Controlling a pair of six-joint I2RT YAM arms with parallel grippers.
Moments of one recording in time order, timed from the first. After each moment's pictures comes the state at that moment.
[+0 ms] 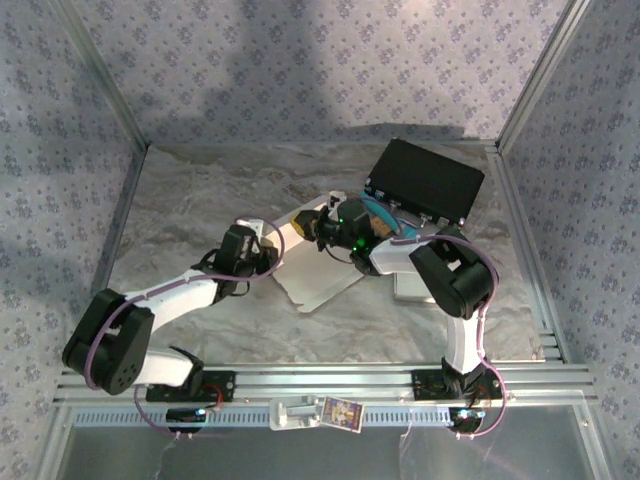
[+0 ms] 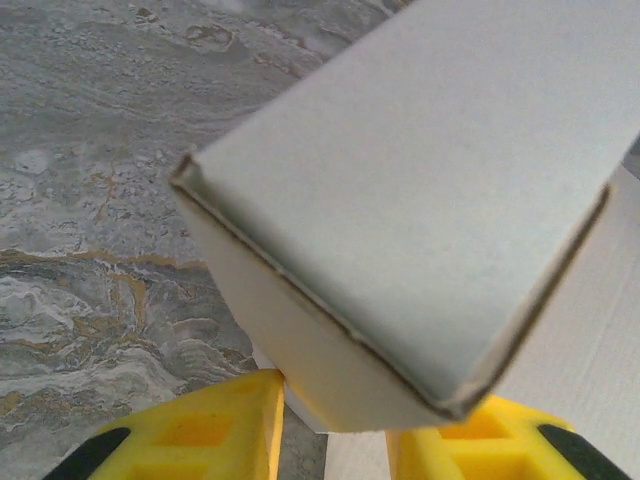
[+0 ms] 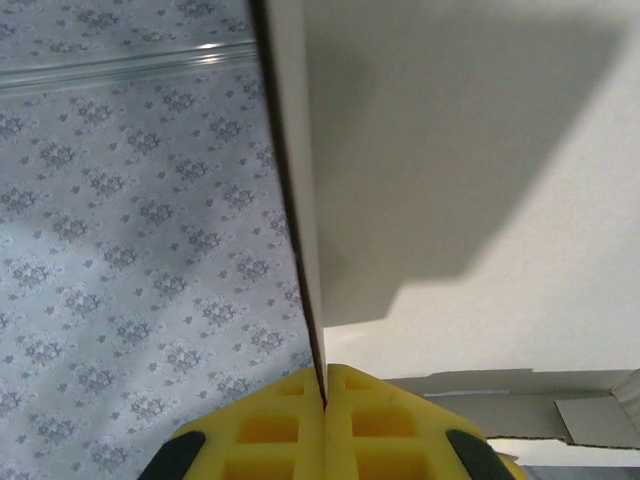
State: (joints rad) left arm -0.53 1.35 0.58 0.05 -0.05 -0.42; right arm 0.68 1.92 0.96 0.76 -0.38 1.58
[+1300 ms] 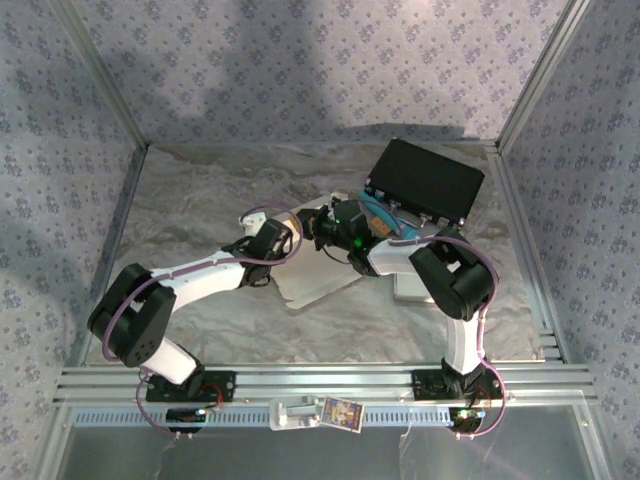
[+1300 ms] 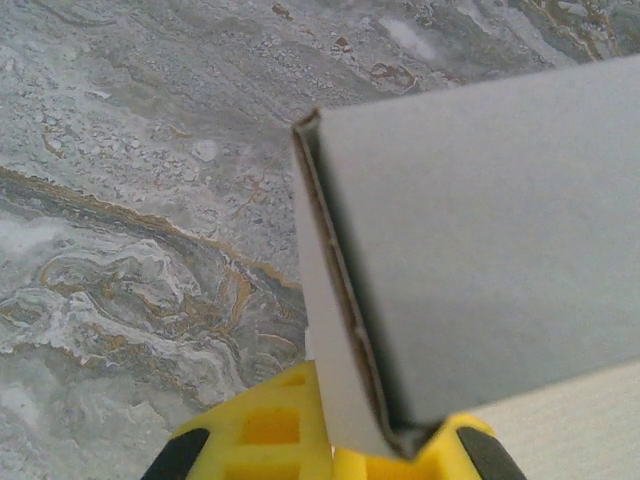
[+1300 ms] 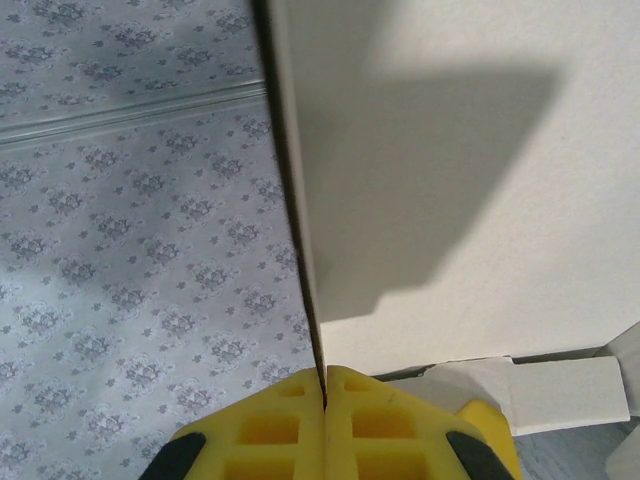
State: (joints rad) left arm -0.68 1.53 0.81 -0.23 -0.49 -0.79; right arm 0.70 1.91 0.97 0.73 -0.29 1.63
